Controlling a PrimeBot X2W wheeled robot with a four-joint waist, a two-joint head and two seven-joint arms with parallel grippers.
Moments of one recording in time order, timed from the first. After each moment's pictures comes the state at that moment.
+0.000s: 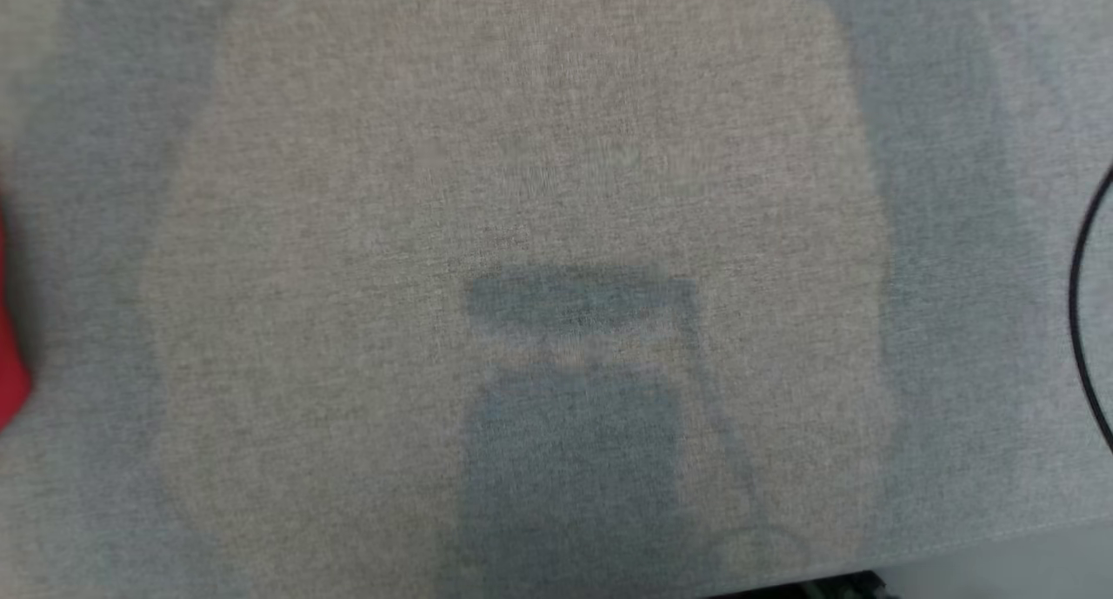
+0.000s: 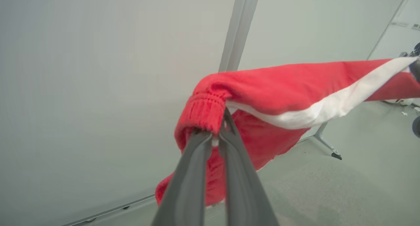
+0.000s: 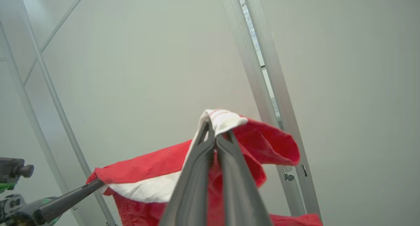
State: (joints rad) left arm -1.67 0.45 -0.59 0.37 -1.04 0.00 0.31; right arm -1.52 -0.21 0.13 0.28 0.76 0.13 0.07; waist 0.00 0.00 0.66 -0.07
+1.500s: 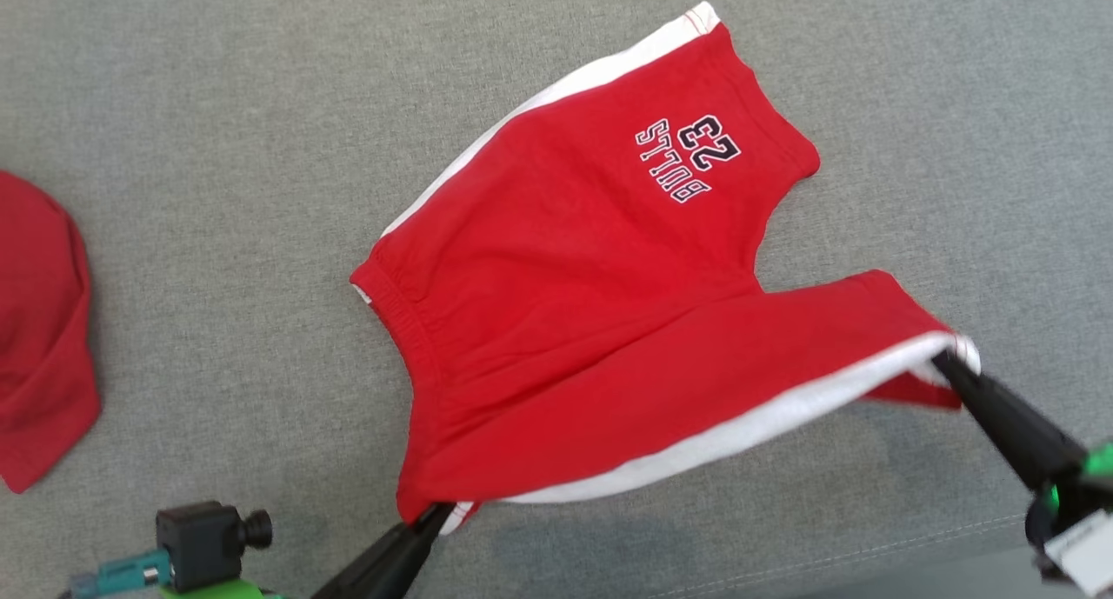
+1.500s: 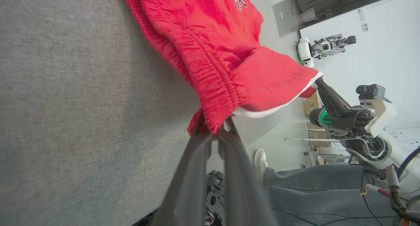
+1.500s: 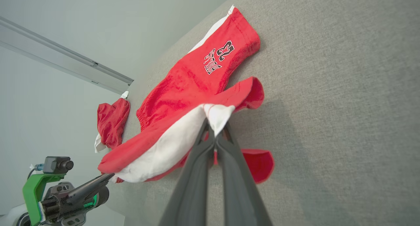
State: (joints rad) left arm -0.13 0.86 -0.94 -0.48 -1.44 0.11 -0.23; right arm 0.12 -0.95 0.38 -0.41 1.40 0.13 -0.23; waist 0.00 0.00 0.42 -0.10
